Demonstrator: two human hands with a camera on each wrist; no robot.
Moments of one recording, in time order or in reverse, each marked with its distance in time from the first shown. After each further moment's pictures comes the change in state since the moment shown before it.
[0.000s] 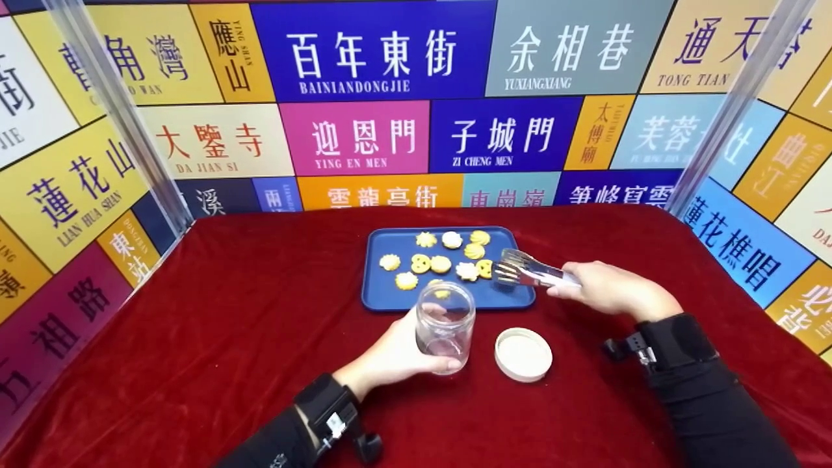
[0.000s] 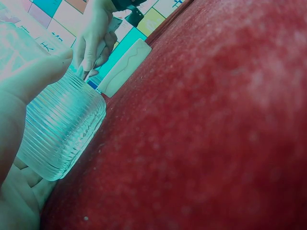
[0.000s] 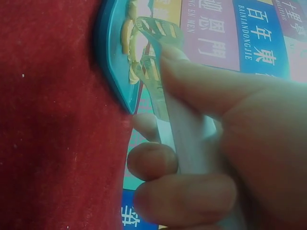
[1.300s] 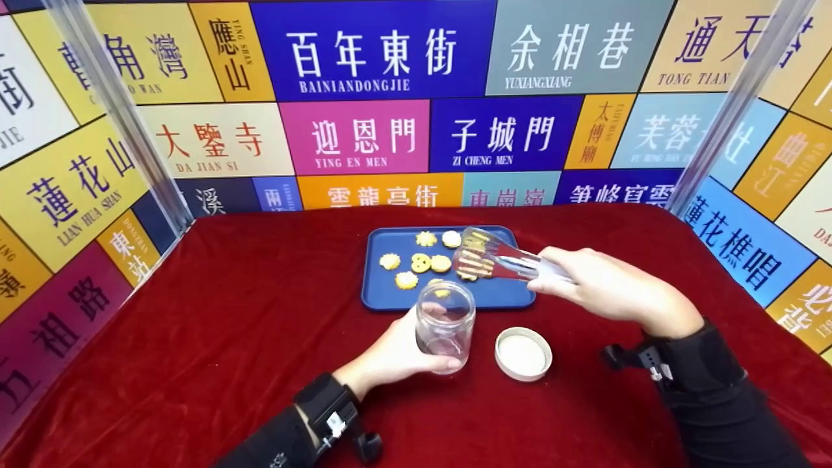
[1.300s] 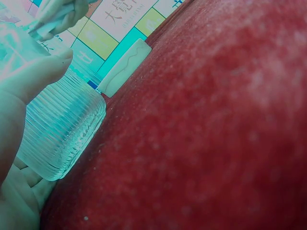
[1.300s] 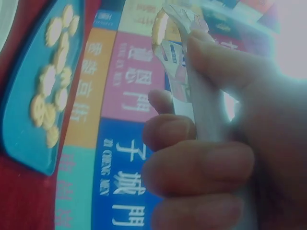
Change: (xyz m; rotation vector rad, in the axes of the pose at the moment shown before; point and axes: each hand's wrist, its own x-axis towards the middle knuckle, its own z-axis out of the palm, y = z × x) left_hand -0.001 0.000 0.000 -0.020 -0.003 -0.014; right_hand -0.037 -0.079 -0.033 0.060 0.125 -0.160
